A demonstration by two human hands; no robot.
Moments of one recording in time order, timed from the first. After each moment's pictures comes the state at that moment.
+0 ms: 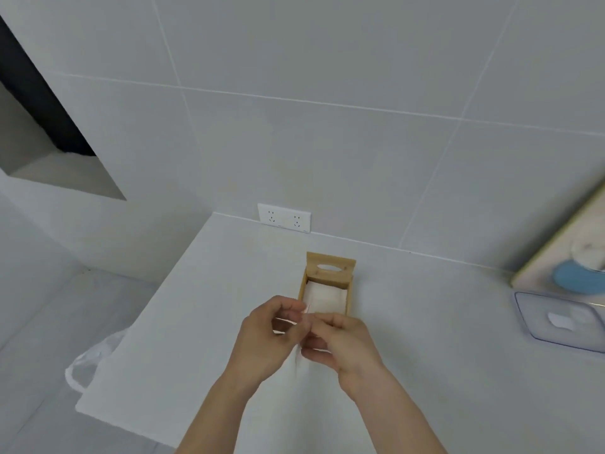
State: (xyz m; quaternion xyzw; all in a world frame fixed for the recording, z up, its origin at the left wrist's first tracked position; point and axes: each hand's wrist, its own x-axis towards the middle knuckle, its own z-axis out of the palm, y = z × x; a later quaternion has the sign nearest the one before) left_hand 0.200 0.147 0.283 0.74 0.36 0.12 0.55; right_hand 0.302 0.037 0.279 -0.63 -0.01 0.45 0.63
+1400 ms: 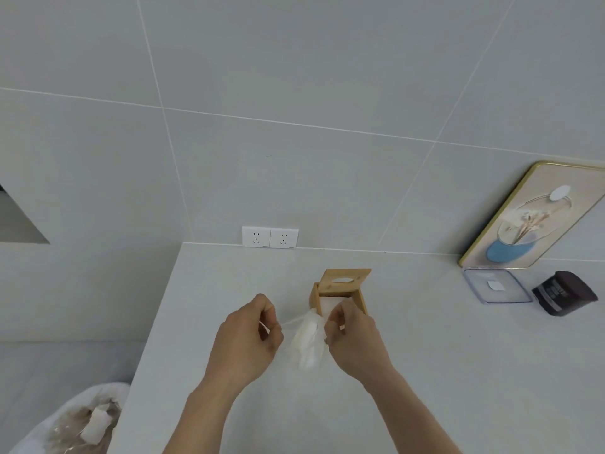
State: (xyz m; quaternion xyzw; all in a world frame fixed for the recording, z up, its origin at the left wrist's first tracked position) left_hand 0.159 0.315 0.278 0.87 0.22 0.09 0.43; right_hand 0.242 0.144 0.309 -0.92 -0.11 0.16 0.35
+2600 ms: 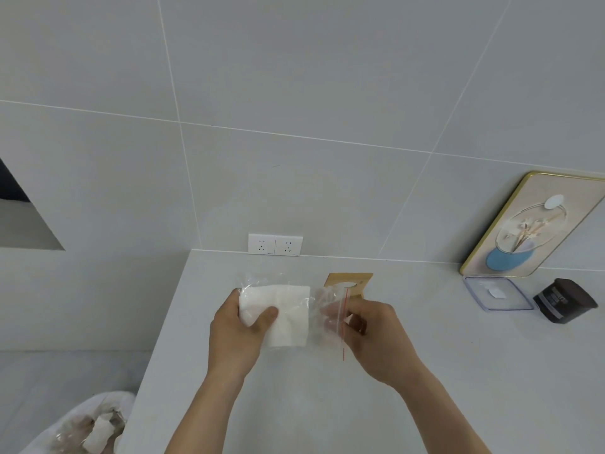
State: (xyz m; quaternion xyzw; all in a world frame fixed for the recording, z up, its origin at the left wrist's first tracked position) left_hand 0.146 0.319 0.285 0.69 0.32 0.21 0.62; right_hand 0.230 0.118 0.340 -0.86 -0.27 0.08 0.43
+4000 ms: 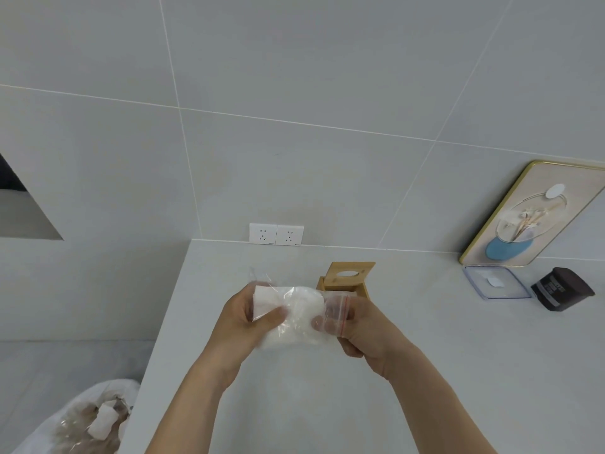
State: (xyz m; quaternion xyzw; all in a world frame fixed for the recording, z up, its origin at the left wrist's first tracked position) left_hand 0.131 0.331 0.292 0.63 0.18 0.08 0.76; right_hand 0.233 0.136 0.324 -0.75 -0.13 0.34 0.55
